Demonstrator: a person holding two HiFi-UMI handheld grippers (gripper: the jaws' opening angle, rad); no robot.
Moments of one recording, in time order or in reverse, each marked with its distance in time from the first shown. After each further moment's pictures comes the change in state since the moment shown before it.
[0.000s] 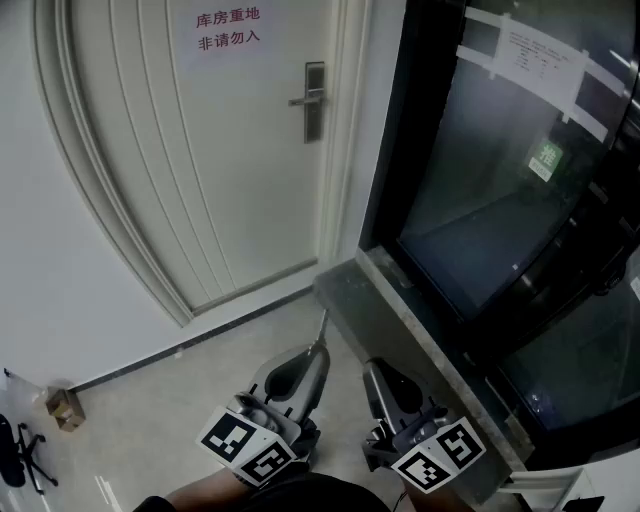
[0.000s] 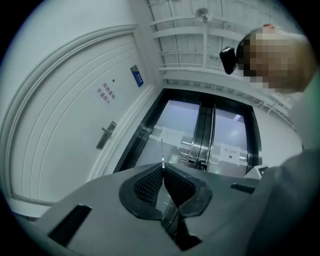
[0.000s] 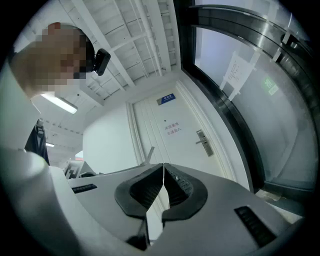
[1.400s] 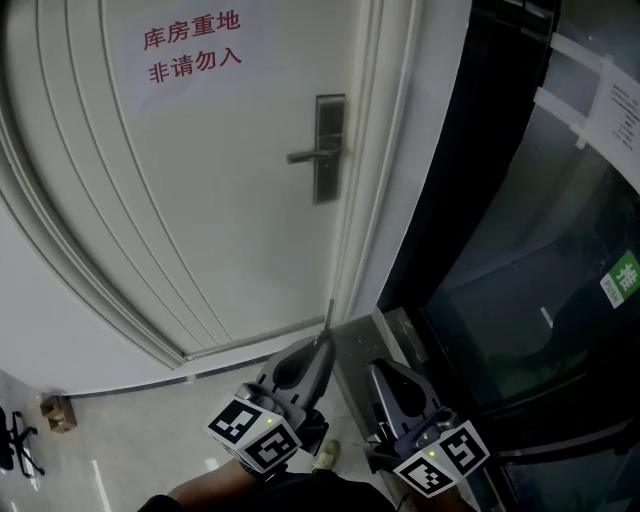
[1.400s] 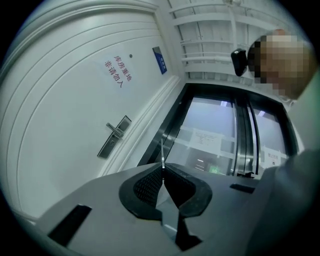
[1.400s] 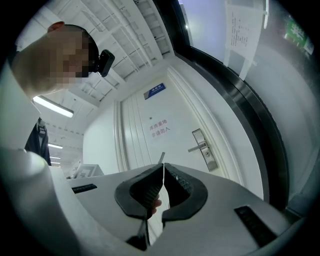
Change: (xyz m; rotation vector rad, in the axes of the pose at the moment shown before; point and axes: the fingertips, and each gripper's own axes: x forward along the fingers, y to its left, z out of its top) left arm 0.296 0.222 0.038 -0.055 -0.058 0.162; right arm 0.267 -0.236 0.062 0.018 0.035 0.168
